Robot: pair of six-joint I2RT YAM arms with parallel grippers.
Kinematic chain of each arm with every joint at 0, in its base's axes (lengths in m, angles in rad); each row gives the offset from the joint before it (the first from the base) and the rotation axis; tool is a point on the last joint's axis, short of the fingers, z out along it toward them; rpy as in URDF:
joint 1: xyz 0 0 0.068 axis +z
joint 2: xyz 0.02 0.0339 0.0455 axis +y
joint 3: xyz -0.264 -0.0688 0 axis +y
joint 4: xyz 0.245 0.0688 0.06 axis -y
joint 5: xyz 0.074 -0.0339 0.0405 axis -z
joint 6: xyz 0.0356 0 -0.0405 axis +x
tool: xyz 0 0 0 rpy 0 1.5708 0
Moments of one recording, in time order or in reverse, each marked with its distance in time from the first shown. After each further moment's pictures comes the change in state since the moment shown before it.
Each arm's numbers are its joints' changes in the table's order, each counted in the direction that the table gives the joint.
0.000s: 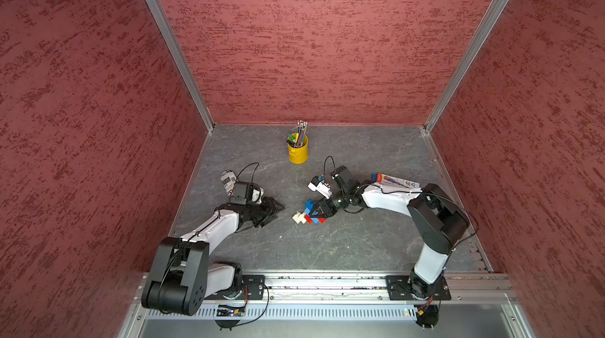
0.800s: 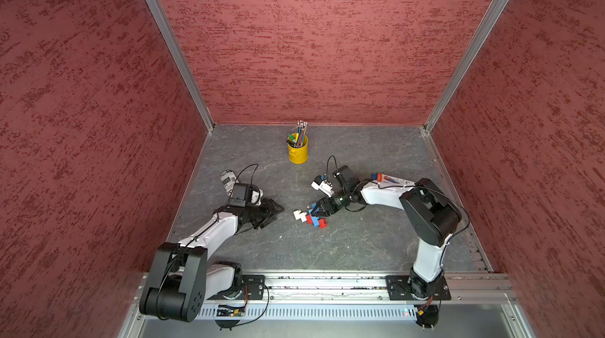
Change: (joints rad) left arm 0.000 -0.032 0.018 -0.015 -0.003 0.000; right arm -0.054 0.080 -0.025 0.007 -0.020 -0.011
